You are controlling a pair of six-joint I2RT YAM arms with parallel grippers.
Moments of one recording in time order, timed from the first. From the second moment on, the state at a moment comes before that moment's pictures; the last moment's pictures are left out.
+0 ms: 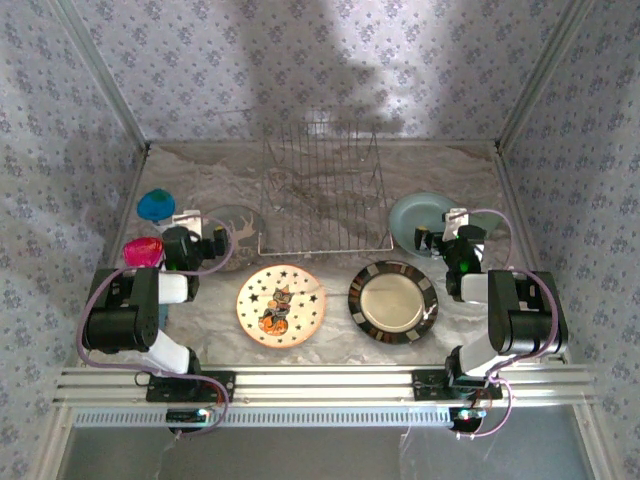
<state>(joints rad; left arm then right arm) 0.02 1.54 0.40 0.72 -0.02 -0.01 -0.05 1.51 0.39 0.70 -0.09 -0.04</state>
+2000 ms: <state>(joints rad) -0.39 1.05 0.92 -0.23 -0.03 -0.23 -0.24 1.18 0.58 -0.18 -0.29 0.87</state>
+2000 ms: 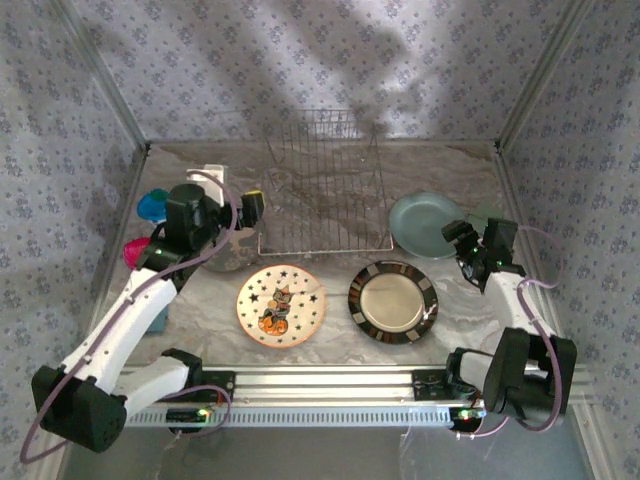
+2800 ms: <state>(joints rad) -0.49 1.09 0.97 -0.30 -0.07 -0.19 -0.28 1.43 0.57 0.01 -0.44 0.95</state>
